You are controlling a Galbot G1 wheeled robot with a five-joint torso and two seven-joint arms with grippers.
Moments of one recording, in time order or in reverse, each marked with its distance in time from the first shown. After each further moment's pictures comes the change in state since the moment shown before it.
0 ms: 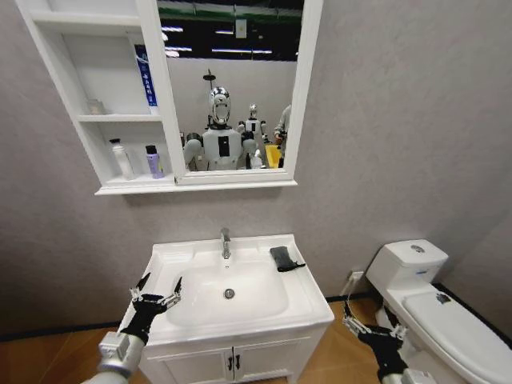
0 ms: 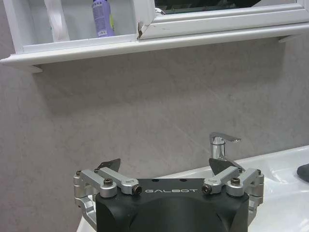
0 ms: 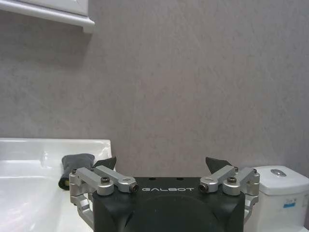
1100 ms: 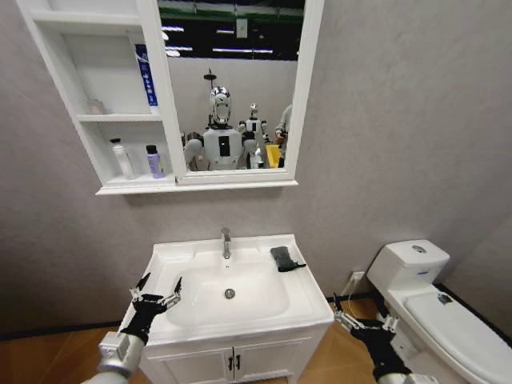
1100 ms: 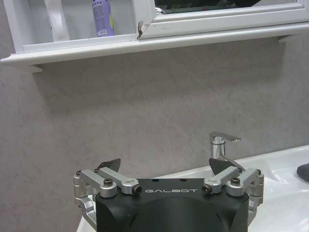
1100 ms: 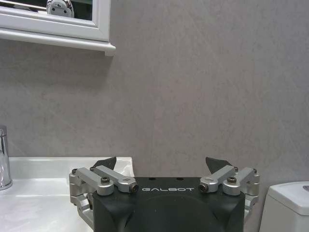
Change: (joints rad) left arm 0.000 0.000 0.000 0.000 0.000 0.000 0.000; right arm 0.001 -0.035 0.002 0.046 0.034 0.025 -0.056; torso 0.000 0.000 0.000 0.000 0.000
